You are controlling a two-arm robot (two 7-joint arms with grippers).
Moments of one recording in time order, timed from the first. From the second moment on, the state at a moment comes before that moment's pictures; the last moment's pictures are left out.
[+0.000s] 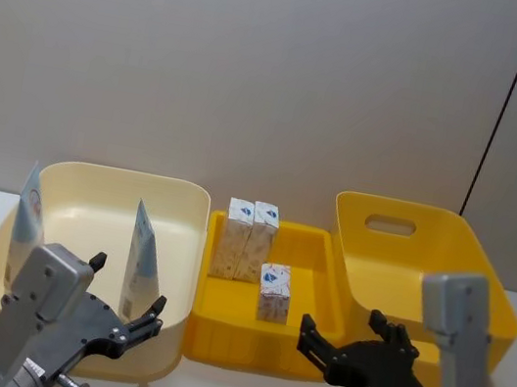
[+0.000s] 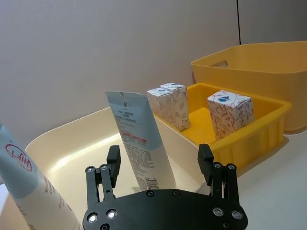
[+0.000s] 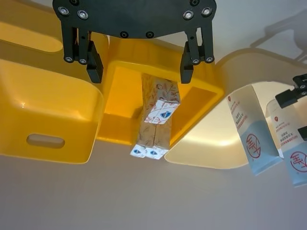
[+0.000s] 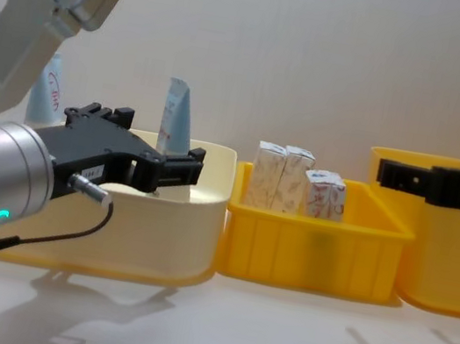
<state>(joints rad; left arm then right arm) -0.24 0.38 0.45 -1.63 -0.20 0.01 -0.01 0.11 0.28 -0.28 -1.86 0.27 0.45 0.01</state>
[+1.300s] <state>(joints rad) -0.24 0.38 0.45 -1.63 -0.20 0.01 -0.01 0.36 0.16 -0.38 -1.65 0.20 0.62 -0.03</state>
